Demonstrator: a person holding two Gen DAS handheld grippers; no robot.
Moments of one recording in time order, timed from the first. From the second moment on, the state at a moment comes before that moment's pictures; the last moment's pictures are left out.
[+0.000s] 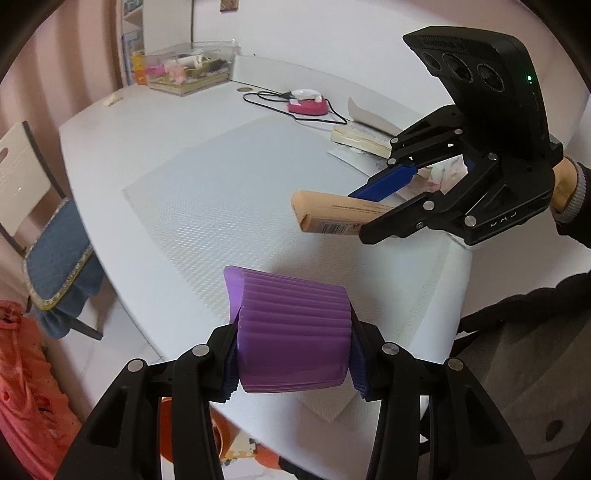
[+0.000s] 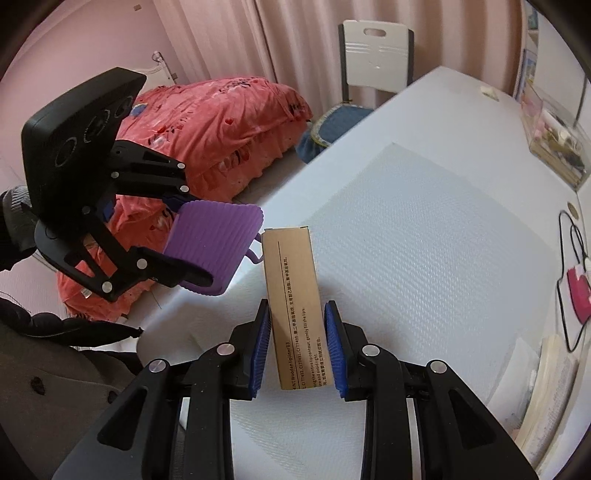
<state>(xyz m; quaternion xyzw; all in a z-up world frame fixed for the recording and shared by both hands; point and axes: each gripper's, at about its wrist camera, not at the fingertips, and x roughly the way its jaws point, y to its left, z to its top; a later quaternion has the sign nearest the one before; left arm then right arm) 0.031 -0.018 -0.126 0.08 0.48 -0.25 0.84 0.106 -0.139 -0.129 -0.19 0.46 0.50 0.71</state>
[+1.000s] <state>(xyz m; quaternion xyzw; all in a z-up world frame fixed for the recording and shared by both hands) -0.061 0.202 -0.160 -0.02 0.52 -0.09 0.85 0.012 0.161 -0.168 -0.26 0.45 0.63 0.58</state>
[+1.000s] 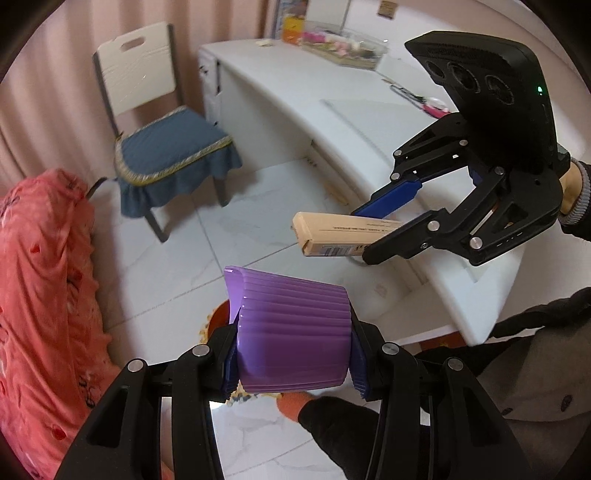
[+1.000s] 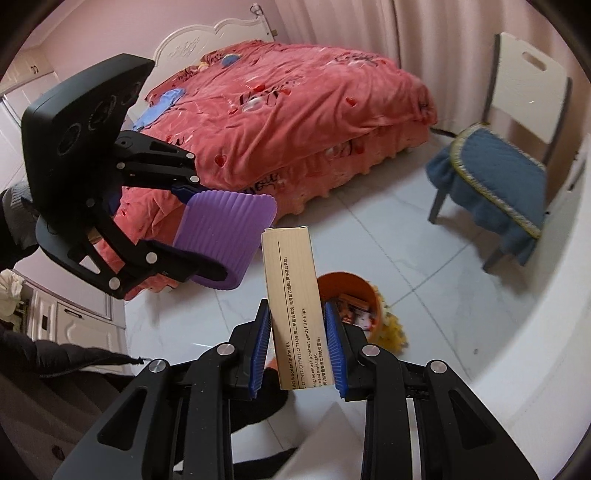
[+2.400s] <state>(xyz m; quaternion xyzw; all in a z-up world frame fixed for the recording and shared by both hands) -0.034 0.276 -0.306 -0.11 0.58 -0.10 0.80 0.044 0.264 -0.372 -0.24 0.58 0.52 0.58</state>
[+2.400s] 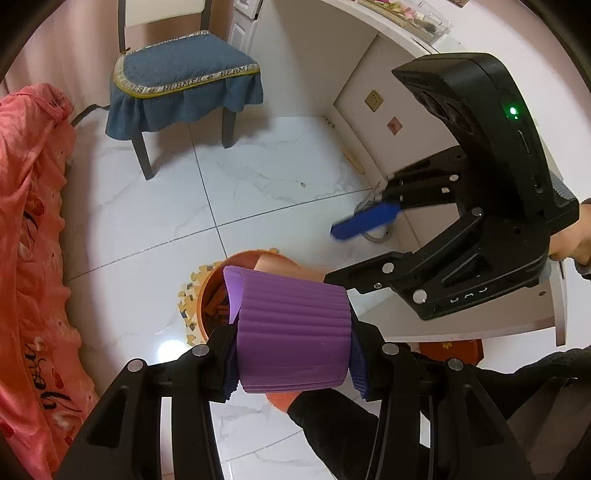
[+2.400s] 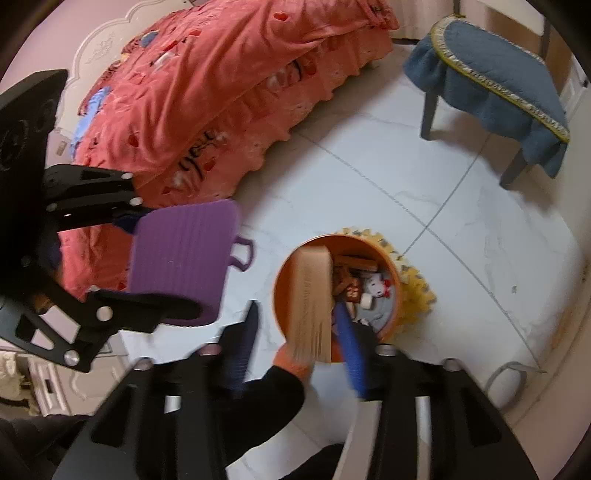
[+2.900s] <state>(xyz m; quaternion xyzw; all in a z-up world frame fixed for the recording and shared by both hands) -0.011 0.264 -0.315 -0.08 0.59 -0.10 0.80 0.056 0.243 -0.351 -0.22 0.58 0.52 0.59</state>
